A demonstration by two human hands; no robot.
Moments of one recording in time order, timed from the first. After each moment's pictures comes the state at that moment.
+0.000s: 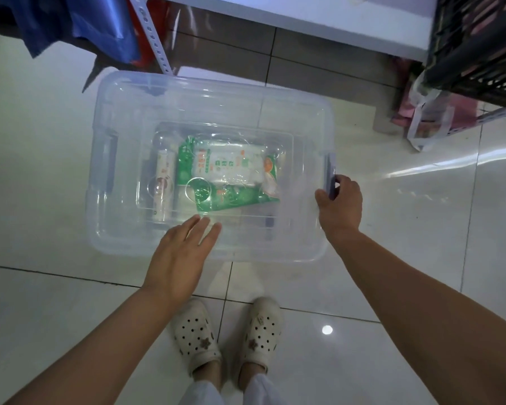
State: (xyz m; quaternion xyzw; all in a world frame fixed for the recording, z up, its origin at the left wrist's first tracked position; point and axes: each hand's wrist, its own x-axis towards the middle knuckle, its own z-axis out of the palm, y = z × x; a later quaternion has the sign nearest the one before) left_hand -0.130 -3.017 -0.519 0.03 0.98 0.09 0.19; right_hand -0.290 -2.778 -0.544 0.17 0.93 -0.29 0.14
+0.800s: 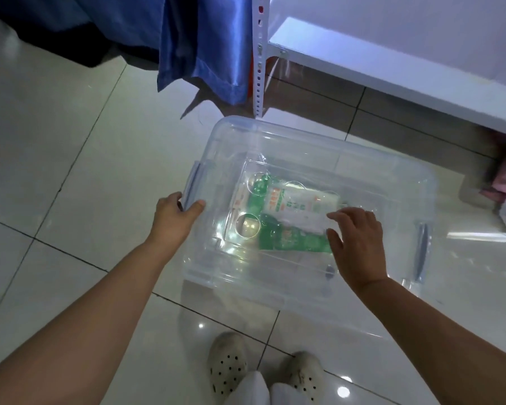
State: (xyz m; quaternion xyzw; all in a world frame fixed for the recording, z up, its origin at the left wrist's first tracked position) left_hand -0.184 -3.196 -0.555 -0.51 0.73 0.44 0.09; right_hand -0.297 -2.901 -0.542 -0.28 0.95 -0.16 0.06
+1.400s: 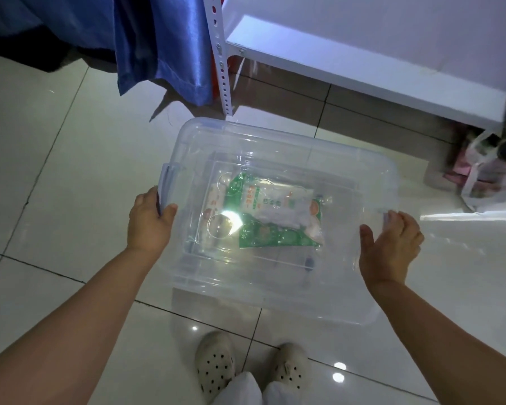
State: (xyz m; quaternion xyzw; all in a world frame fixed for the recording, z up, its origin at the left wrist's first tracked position) left_hand -0.192 -3.179 -0.553 -0.42 0.85 0.33 0.05; right_hand -0.312 -2.823 -0.544 0.04 0.99 -0.15 0.02
